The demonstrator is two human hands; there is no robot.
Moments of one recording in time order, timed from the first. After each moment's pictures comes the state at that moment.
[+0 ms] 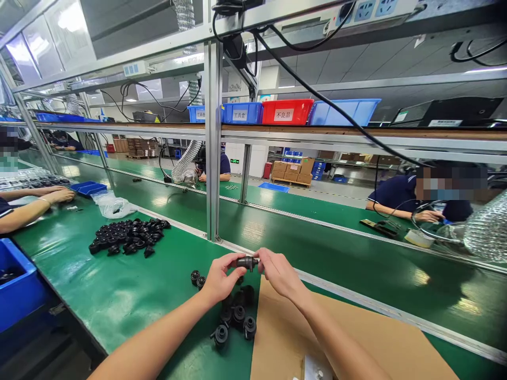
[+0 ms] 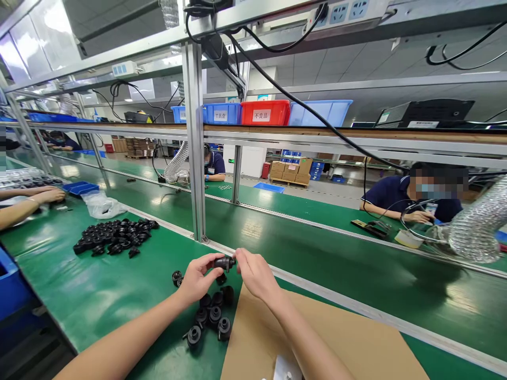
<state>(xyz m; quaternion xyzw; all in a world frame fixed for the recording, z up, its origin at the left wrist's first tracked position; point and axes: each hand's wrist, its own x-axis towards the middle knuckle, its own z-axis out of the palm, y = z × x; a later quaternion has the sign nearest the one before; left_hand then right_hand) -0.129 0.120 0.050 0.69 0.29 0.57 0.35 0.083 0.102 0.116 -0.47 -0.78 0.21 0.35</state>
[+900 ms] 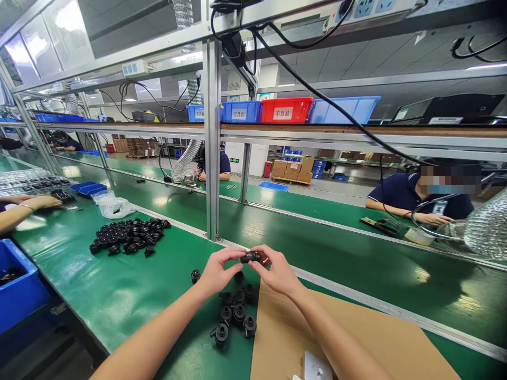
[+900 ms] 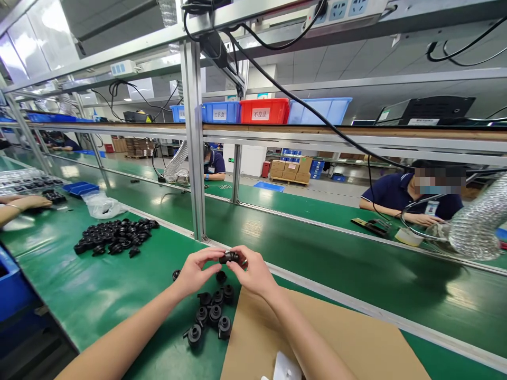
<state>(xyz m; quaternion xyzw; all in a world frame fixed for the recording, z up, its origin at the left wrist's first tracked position) -0.142 0.131 0.066 0.74 0.34 0.49 0.31 0.082 0.116 0.098 -0.42 -0.81 0.18 0.37</state>
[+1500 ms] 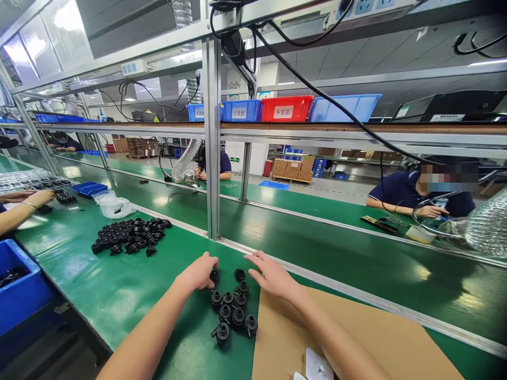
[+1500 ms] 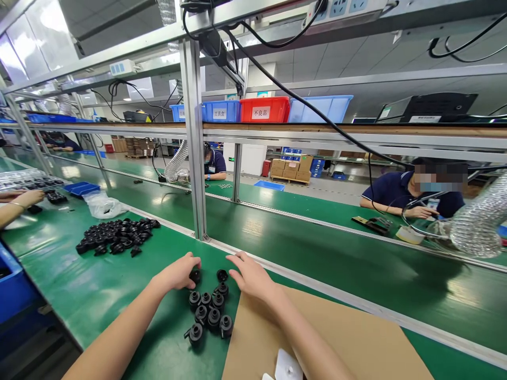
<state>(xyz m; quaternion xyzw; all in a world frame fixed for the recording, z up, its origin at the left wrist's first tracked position) -0.203 0.143 0.067 0.79 0.59 0.08 0.17 0.085 0.123 0.062 -0.41 -0.87 0.15 0.23</state>
